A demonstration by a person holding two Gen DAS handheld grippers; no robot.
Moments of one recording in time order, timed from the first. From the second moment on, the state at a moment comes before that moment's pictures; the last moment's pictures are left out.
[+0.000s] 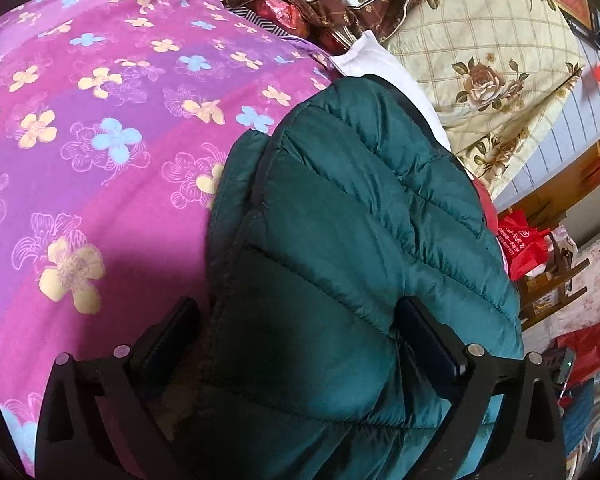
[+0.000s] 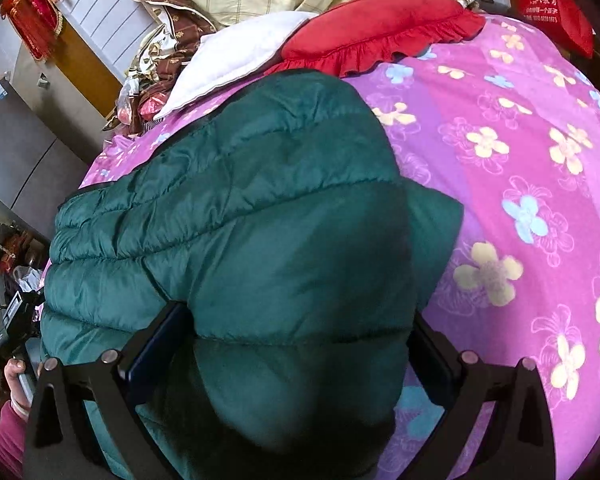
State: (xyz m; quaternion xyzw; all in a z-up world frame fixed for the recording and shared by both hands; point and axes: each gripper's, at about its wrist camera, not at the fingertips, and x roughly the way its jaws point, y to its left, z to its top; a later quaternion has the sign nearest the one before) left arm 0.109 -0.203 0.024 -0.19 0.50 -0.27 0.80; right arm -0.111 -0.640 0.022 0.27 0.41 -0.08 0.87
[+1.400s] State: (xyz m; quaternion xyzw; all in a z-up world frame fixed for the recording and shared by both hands) left arm -0.052 -0.117 0.105 -0.01 0.43 -0.19 0.89; right arm -0.284 -0.483 0.096 0.14 0.40 -0.22 0.88
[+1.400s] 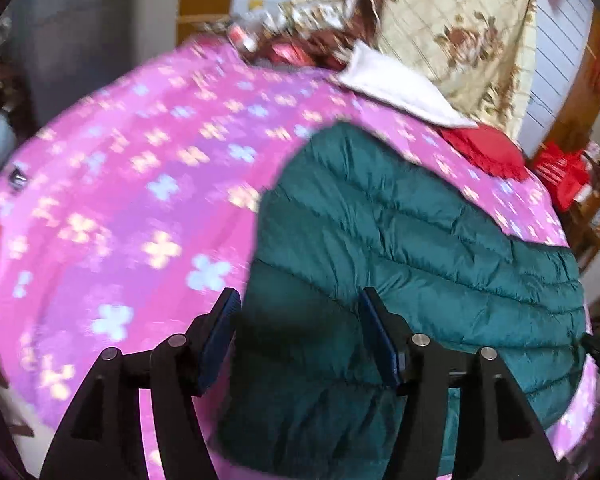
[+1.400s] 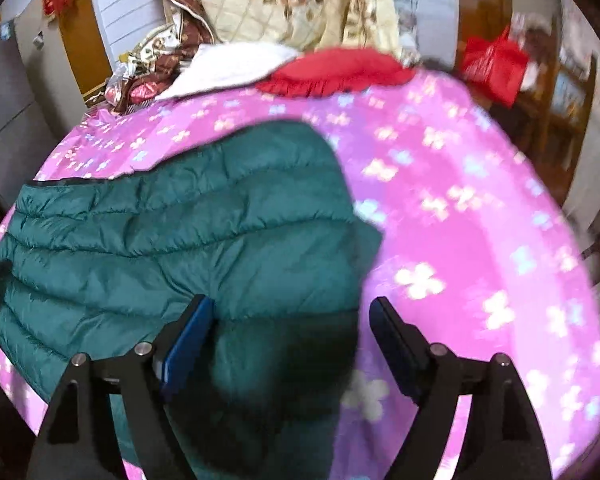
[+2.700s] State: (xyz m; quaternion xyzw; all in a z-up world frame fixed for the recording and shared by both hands) left arm -0.161 -0.165 0.137 0.06 0.33 -0.19 0.92; right arm -0.282 -0.334 0.130 0.12 0.34 -0.20 0.91
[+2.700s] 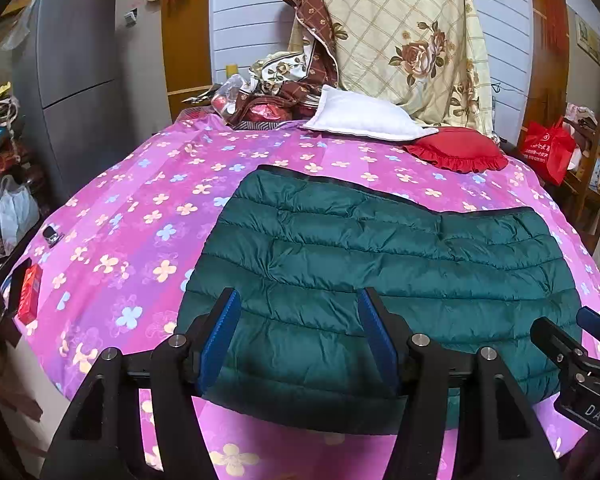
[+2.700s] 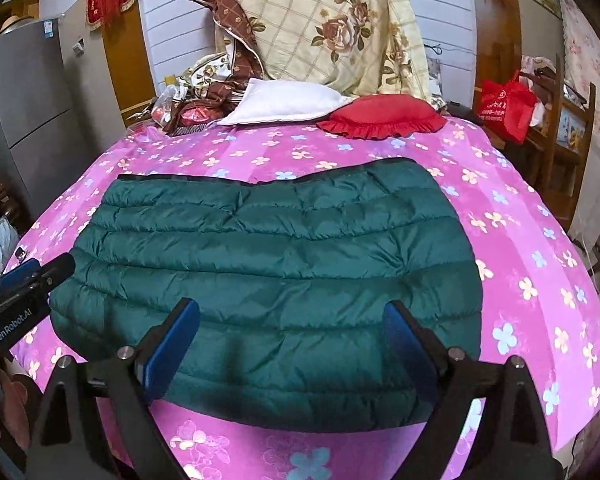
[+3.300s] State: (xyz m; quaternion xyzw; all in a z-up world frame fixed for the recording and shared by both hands) left arm -0.160 -0.168 0.132 0.06 0.34 -0.19 0.92; right arm -0.273 -0.333 0.122 0.12 0.35 -0.19 0.91
